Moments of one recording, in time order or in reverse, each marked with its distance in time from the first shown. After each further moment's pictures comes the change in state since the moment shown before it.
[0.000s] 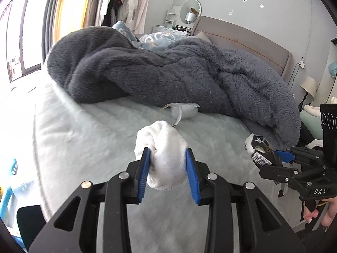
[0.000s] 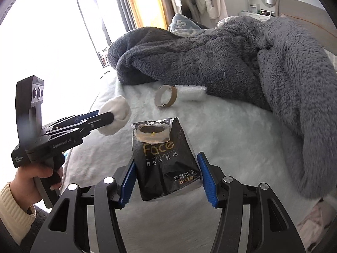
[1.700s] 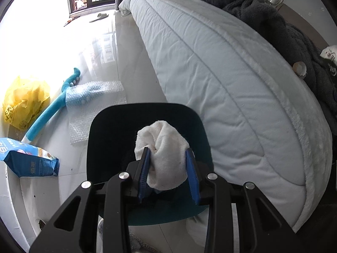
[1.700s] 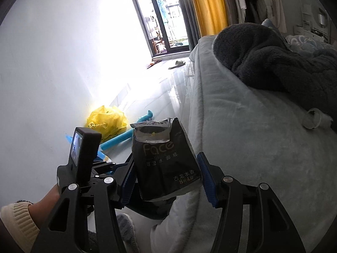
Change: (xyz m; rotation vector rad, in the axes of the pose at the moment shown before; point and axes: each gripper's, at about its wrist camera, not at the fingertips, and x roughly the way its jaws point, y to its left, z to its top) left arm -0.091 0.234 -0.150 -0.330 0.333 0.311; right arm 0.080 0.263 0.005 -0.215 0.037 0.240
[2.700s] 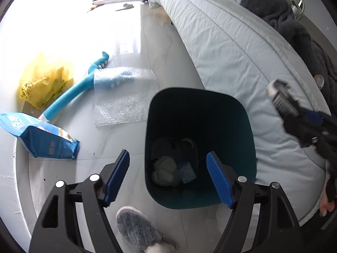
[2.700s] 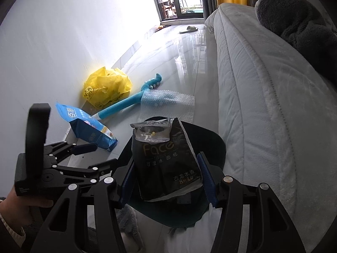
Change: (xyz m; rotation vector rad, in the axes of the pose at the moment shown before) left arm -0.024 0.088 -0.030 -0.102 -0.011 0.072; right arm 0.133 0.054 -0.022 -0.048 0.252 -0.002
